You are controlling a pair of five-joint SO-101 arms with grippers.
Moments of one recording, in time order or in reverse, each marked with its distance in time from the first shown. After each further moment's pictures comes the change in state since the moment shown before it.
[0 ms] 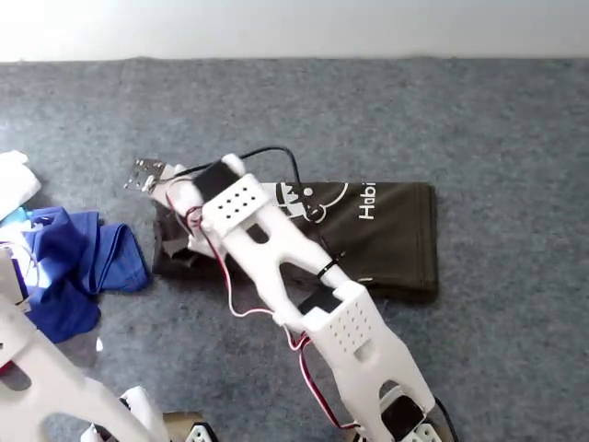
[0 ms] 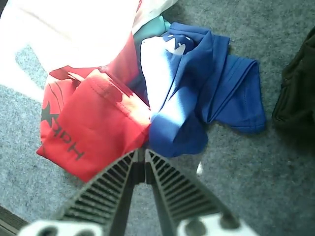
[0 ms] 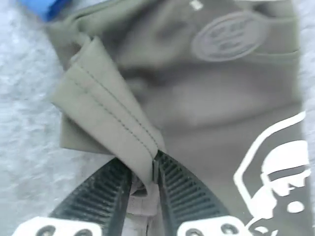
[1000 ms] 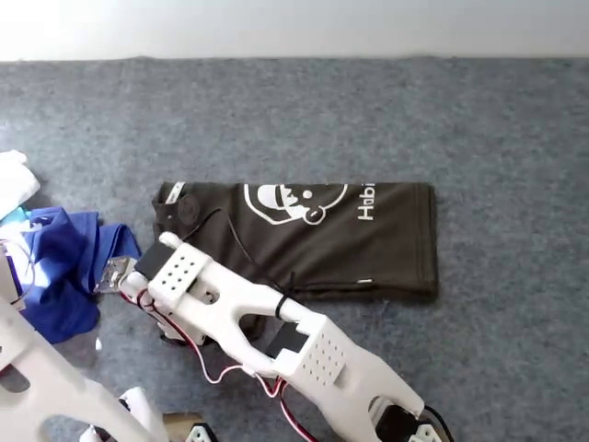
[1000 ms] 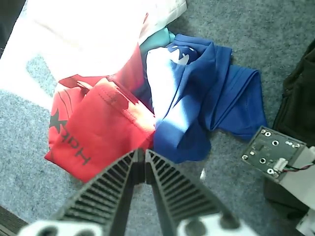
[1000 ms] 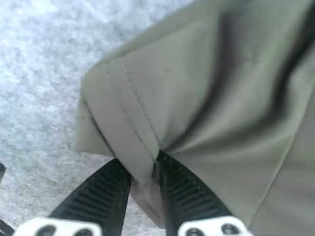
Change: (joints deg) left arm 0.0 0.1 -2.5 0.0 0.0; right arm -16.8 2.7 15.4 3.6 -11.5
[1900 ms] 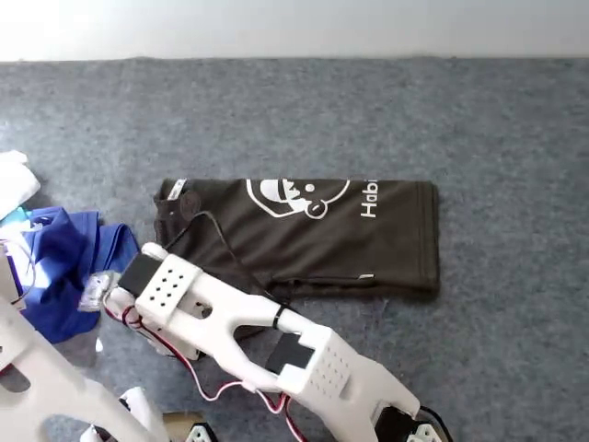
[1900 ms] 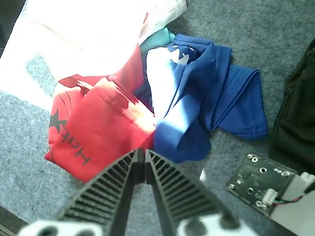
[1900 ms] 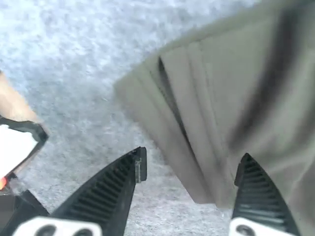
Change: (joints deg) left arm 0.0 0.0 0.0 0.0 0.0; right arm -4.3 -6.5 1.4 6.0 -0.2
